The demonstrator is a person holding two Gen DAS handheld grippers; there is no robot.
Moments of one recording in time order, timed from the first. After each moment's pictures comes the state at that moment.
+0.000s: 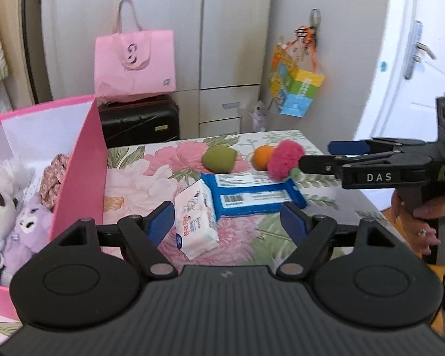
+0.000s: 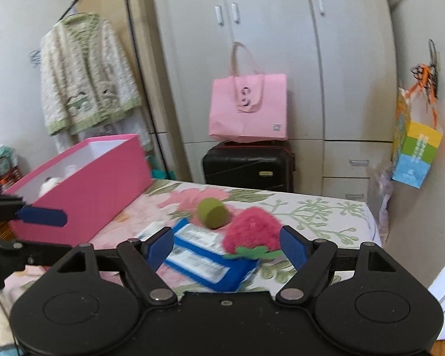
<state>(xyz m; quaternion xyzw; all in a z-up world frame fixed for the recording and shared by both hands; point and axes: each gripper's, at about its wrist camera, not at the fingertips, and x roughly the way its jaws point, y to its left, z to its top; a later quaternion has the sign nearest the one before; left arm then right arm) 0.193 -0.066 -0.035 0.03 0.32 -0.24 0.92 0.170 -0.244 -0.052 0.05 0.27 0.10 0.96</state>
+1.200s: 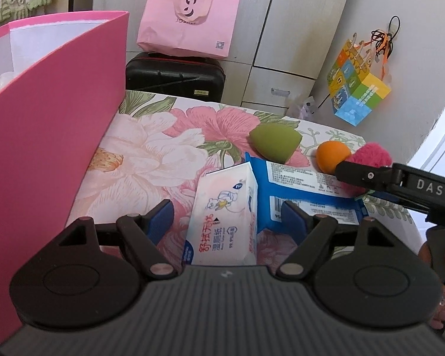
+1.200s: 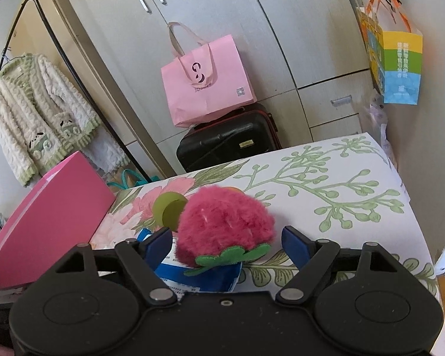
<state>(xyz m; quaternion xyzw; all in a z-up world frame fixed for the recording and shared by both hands) 0.262 -0.076 -0.107 -0.08 0.37 -0.14 0.91 0.226 -0.266 -0.108 0.20 0.31 0.06 0.93</state>
